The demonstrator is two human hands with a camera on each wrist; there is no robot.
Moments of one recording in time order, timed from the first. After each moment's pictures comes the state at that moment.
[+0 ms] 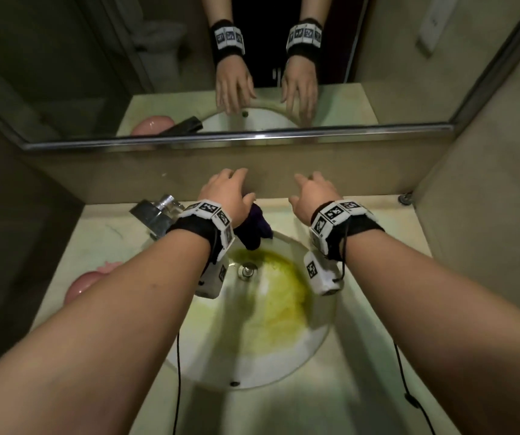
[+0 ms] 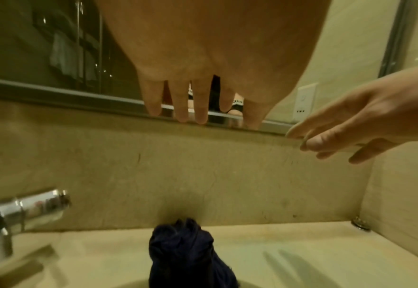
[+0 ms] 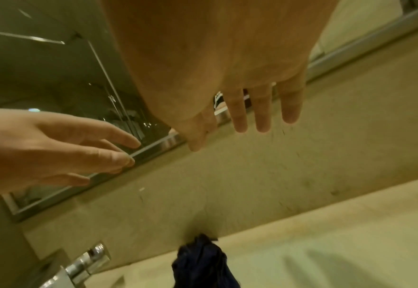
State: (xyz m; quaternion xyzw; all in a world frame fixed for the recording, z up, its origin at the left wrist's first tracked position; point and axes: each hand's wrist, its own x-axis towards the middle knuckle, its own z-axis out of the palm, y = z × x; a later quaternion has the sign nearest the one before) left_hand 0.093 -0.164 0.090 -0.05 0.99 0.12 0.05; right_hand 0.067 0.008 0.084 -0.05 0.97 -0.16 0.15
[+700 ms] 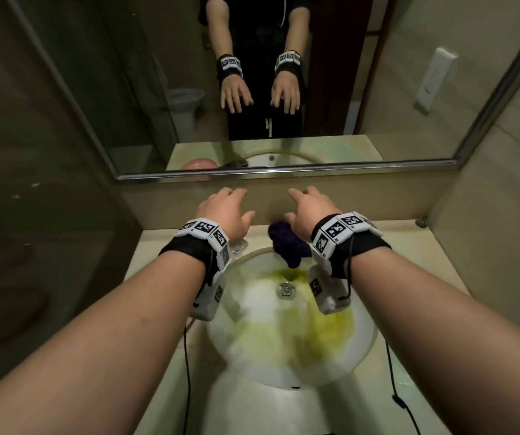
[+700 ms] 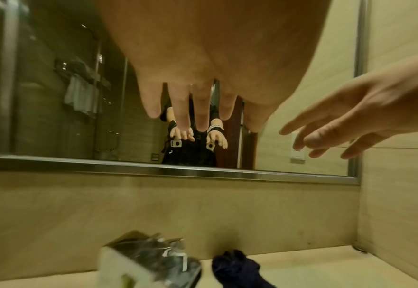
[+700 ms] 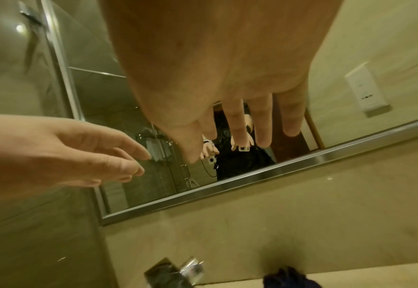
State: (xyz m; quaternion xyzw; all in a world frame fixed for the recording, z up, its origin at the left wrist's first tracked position) left_hand 0.195 -0.286 0.164 -0.02 0.99 0.11 -0.01; right_hand 0.171 -0.113 0.173 -0.09 0.98 -0.13 0.10
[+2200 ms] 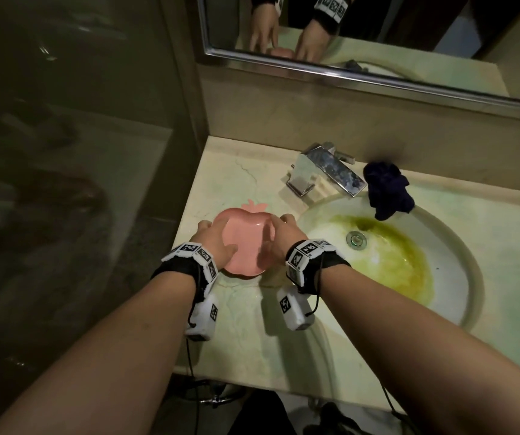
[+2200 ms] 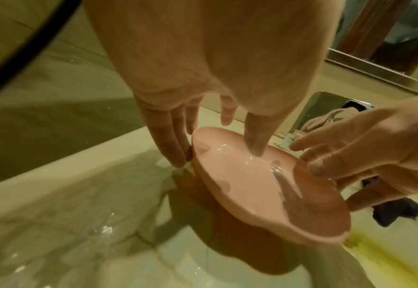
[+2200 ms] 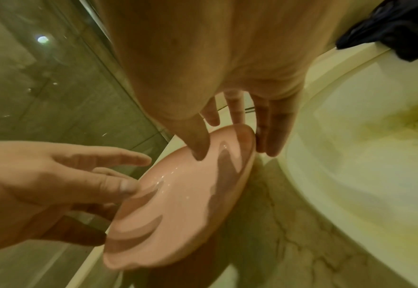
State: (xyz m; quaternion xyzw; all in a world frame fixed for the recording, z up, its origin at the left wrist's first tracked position) left_hand 0.292 -0.514 -0.060 -0.22 0.90 0.31 0.21; right_hand 0.219 -0.353 -0.058 -0.11 0.92 -0.17 0.34
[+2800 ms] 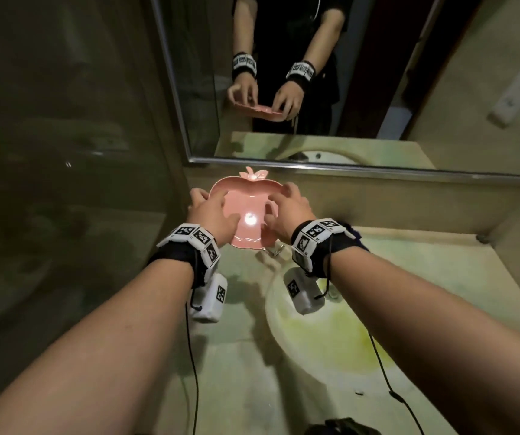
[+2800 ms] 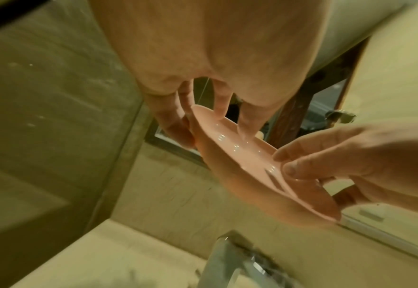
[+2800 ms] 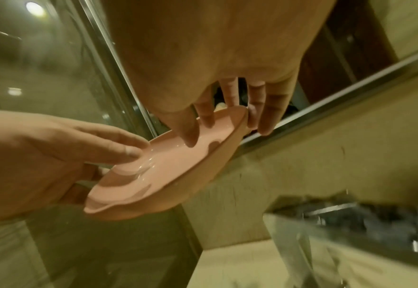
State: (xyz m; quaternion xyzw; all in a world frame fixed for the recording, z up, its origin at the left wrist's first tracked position) left_hand 0.232 -0.471 0.123 -0.16 0.93 0.32 -0.08; right_hand 0.177 -0.312 0.126 -0.16 0.96 -0.22 0.05
